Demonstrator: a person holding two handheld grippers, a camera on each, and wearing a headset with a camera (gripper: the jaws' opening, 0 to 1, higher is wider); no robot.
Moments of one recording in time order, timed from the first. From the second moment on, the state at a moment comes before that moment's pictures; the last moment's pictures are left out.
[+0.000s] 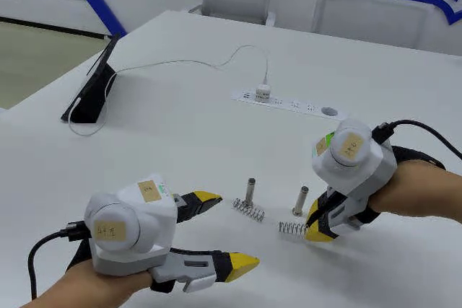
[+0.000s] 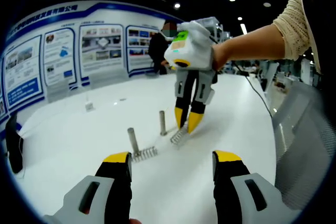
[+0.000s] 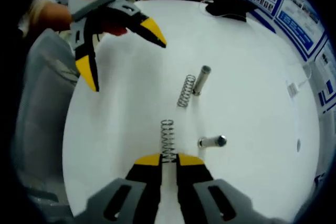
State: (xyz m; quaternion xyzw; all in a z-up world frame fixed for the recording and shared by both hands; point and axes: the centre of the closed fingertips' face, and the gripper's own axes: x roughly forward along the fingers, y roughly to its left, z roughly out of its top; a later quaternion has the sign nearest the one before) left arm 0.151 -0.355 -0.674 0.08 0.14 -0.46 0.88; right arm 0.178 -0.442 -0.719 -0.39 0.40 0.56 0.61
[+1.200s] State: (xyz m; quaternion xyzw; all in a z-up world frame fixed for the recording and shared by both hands) left arm 0.129 -0.398 -0.657 0.13 0.08 -0.53 0.83; right arm 0.129 -0.411 -0.664 -0.46 0.34 0.61 0.54
